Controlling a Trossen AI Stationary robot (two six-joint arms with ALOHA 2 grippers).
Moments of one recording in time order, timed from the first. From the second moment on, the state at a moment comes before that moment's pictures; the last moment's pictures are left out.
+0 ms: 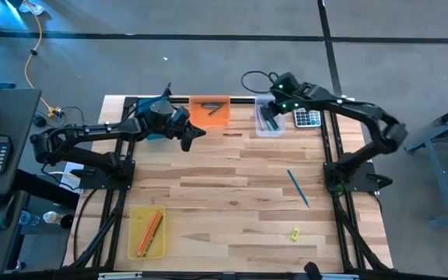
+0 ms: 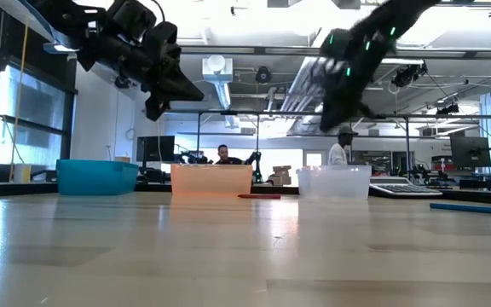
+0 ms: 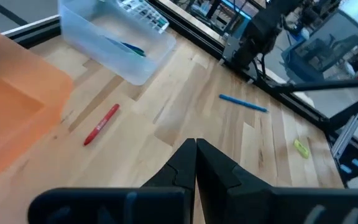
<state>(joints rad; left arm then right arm) 0.59 1.21 0.61 0.16 0.36 -0.35 -0.70 1.47 1.12 -0.57 -0.07 0.31</state>
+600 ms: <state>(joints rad) 0.33 1.21 0.61 0.19 0.14 -0.31 -0.23 0.98 0.82 -0.62 0.11 0.54</state>
